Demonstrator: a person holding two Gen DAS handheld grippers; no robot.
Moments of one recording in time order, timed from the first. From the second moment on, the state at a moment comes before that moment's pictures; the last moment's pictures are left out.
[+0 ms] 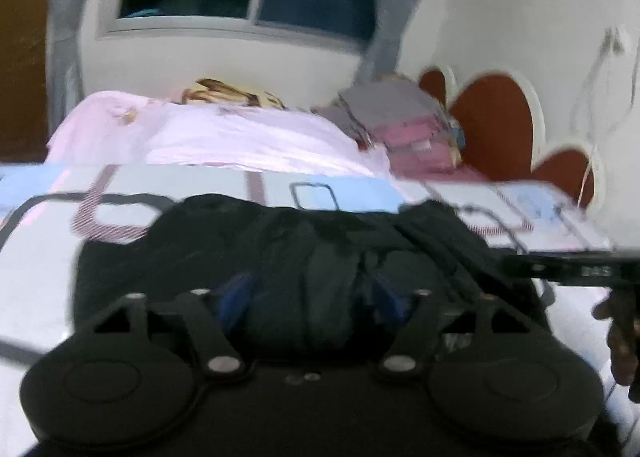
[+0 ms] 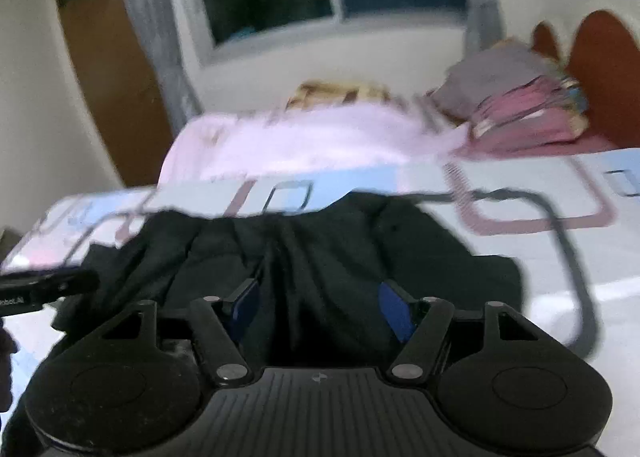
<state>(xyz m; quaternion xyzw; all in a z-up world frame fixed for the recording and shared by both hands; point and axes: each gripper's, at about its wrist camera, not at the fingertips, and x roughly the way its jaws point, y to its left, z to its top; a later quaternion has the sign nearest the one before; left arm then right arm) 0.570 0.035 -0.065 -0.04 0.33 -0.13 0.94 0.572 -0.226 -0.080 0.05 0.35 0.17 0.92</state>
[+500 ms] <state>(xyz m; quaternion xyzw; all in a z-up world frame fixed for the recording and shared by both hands) 0.535 0.012 -0.081 0.00 0.35 -0.08 0.93 0.521 -0.238 -0.087 0.07 0.35 0.20 0.91</state>
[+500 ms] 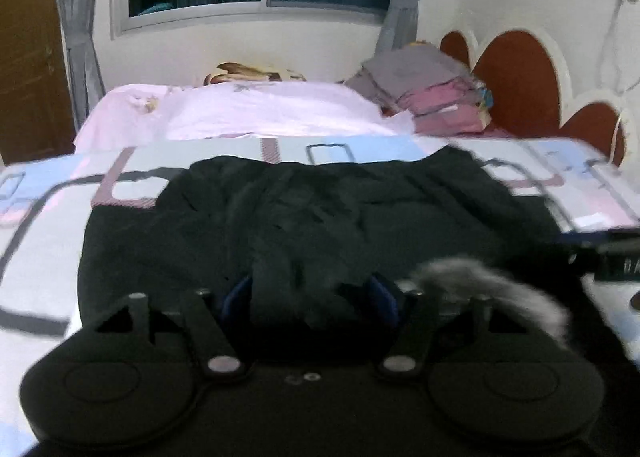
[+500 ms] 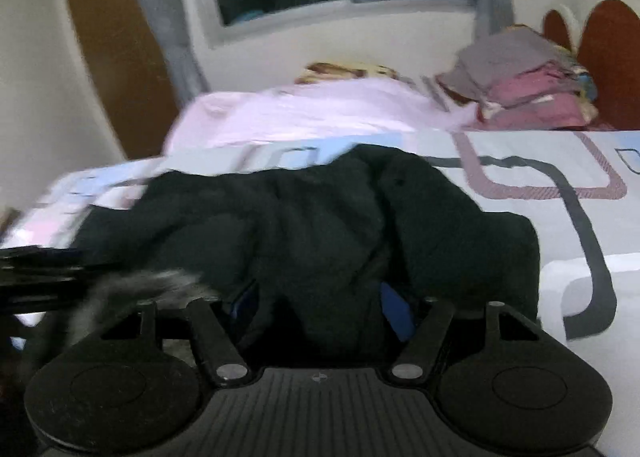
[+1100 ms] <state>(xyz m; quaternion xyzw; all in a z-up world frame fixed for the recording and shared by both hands) 0.528 -0.015 -0.128 0.07 0.37 -0.07 0.92 0.519 -0.194 -0.143 -0.03 0.41 0.16 0.89</state>
